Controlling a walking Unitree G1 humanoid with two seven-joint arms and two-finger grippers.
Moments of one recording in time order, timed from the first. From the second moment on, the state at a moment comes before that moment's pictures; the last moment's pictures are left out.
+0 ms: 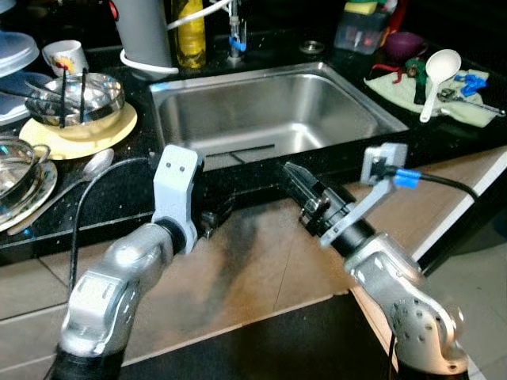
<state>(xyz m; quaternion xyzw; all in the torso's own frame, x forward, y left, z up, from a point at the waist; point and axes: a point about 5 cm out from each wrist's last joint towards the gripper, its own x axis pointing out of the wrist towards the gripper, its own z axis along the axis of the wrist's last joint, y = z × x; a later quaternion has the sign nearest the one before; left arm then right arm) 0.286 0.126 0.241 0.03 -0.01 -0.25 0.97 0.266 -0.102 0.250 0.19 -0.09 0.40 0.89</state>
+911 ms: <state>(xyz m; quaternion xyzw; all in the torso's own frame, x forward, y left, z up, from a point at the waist) 0.295 0.152 0.243 0.05 -0.01 -0.18 0.98 0.260 -0.106 0.234 0.16 -0.05 0.41 0.90</state>
